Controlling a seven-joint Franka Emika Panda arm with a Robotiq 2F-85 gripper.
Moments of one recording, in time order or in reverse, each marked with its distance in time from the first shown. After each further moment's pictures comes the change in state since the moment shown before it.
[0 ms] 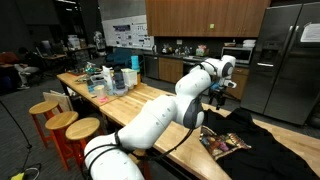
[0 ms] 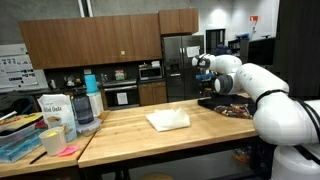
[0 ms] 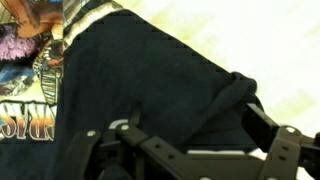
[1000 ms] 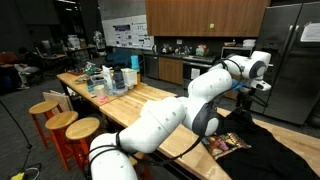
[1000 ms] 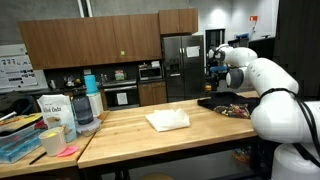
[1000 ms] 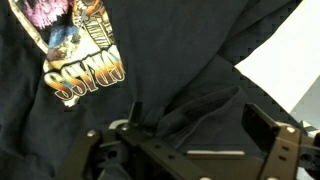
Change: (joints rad) arm -0.187 -0.074 -0.013 -0.025 0.012 0.125 0.209
